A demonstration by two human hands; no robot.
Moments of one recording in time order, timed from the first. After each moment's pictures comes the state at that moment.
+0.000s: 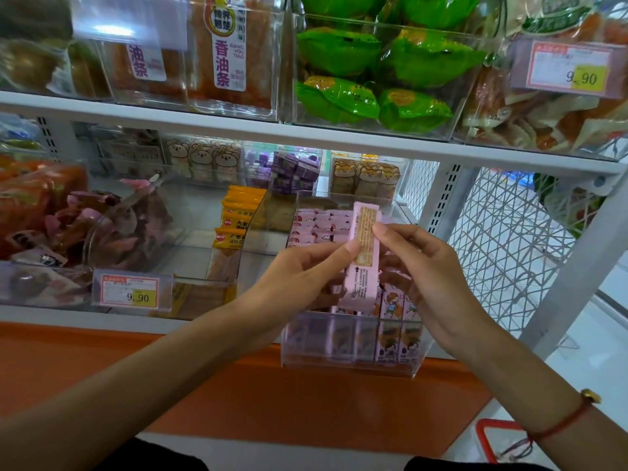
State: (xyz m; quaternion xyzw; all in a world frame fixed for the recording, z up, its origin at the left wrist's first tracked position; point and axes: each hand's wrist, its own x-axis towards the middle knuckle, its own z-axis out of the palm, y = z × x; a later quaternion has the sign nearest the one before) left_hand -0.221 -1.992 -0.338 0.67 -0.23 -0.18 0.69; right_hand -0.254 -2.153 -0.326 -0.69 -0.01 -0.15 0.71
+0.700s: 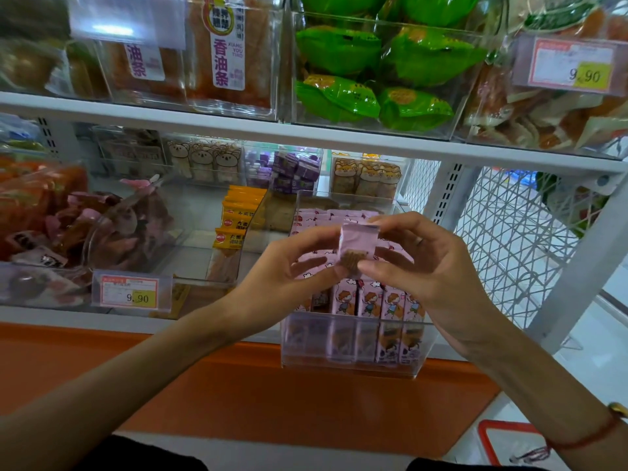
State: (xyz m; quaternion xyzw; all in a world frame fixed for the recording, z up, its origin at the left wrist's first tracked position) left_hand -0.211 -1.977 -0.342 0.70 -0.38 -0.02 0.60; right_hand -0.263 -2.158 -0.319 -0.73 -0.22 -0.18 0.62
